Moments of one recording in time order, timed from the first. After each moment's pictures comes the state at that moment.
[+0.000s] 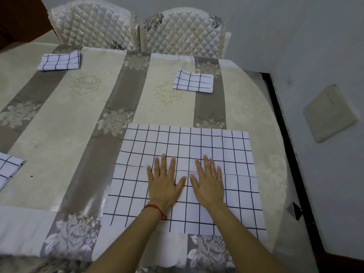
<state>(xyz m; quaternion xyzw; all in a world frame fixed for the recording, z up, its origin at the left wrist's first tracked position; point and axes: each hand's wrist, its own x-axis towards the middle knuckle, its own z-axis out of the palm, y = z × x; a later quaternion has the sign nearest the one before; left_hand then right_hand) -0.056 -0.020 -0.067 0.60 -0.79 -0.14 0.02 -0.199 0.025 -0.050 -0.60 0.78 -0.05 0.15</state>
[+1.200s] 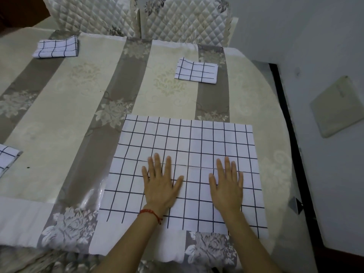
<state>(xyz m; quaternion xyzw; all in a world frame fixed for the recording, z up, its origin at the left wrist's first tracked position) -0.048 -0.002 -0.062 0.63 -0.76 -0.17 0.00 -0.232 0.058 -0.059 -0.52 0.84 -0.08 0.12</state>
